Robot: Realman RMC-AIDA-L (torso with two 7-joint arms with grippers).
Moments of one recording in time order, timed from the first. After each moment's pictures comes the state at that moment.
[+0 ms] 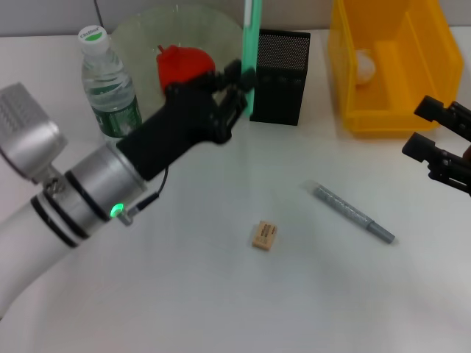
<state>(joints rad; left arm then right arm) -0.45 -2.07 2.13 0.40 0.02 1.25 -0.70 0.31 2.05 -0.55 -0.48 -1.66 -1.89 1.16</state>
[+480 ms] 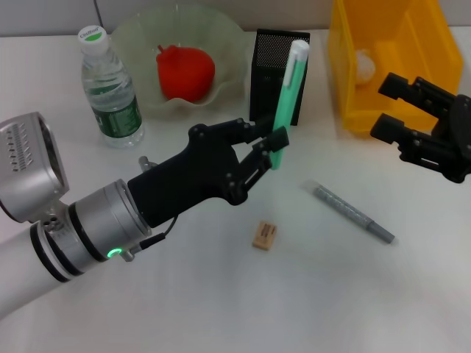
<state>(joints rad) -0.46 -2.07 2.18 0.33 0.15 1.44 -0.72 0.41 2.06 -0.56 -0.49 -1.67 -1.91 1.20</state>
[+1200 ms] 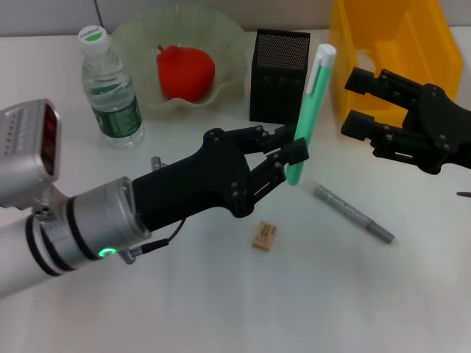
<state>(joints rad) -0.52 -2.05 2.18 0.28 0.22 1.56 -0.85 0.48 2.06 -0.62 -0.48 -1.67 -1.90 1.25</state>
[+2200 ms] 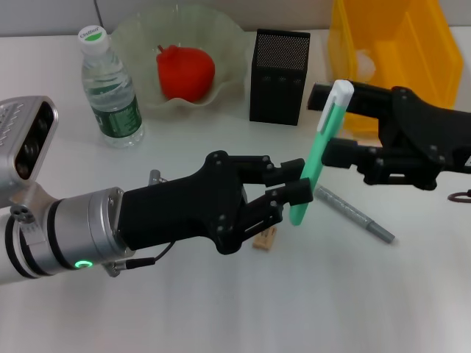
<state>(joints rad) -0.59 -2.03 2.18 0.20 0.33 1.75 -0.92 0.58 2.04 -0.72 -0.49 -1.67 -2.01 1.33</state>
